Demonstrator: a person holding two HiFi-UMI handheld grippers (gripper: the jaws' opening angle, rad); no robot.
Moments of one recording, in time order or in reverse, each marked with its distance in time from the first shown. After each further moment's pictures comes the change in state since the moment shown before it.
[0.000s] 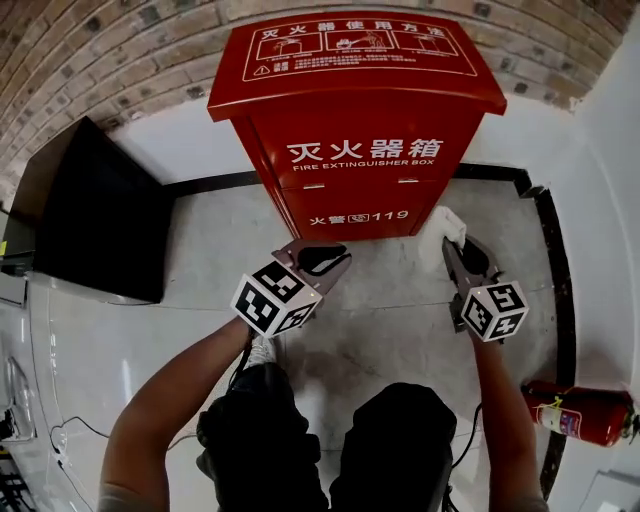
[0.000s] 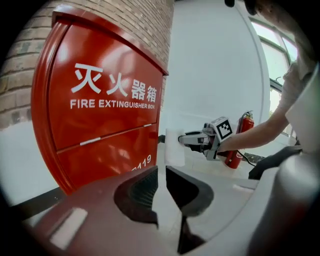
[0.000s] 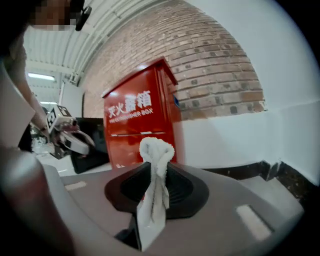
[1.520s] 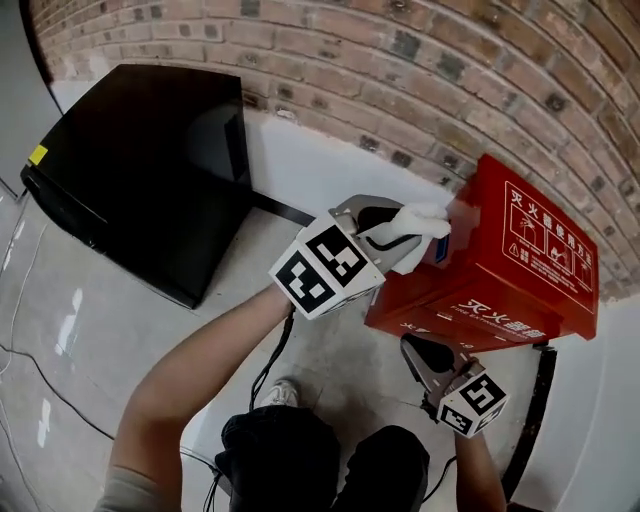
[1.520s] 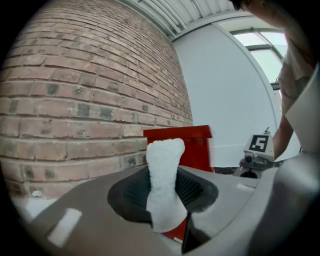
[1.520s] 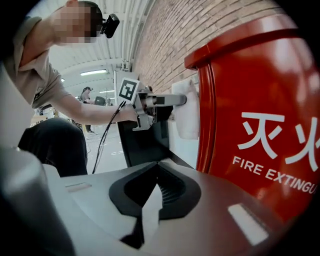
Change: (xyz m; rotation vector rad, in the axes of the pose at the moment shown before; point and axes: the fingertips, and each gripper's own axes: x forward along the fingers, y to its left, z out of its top) left arm -0.207 0.227 0.119 0.099 -0.385 0.273; right arm 0.135 0.317 0.088 -0.281 0.243 0.646
